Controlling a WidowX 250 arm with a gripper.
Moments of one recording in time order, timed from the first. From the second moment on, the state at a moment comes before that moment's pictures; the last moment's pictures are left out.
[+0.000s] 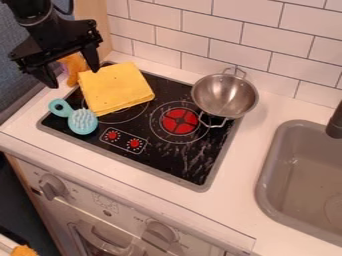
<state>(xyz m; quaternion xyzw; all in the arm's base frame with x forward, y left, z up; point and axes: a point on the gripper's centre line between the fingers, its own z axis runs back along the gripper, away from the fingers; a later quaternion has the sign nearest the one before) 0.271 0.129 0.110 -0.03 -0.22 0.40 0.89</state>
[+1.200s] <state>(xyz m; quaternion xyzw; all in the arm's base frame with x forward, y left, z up) 0.339 0.164 0.055 -0.01 -0.15 0.44 0.89</state>
